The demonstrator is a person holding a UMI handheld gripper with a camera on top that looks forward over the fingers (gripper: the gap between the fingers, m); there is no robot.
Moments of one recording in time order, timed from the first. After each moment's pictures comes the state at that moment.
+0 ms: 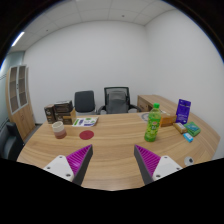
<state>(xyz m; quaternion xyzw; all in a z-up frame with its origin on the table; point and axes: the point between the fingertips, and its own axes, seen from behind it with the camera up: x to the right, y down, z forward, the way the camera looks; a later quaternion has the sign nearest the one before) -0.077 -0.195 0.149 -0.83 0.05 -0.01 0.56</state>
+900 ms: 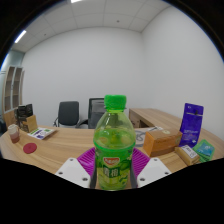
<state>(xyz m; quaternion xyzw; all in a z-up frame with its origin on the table) 0.141 0.045 0.075 -0.77 0.03 -0.04 0.63</state>
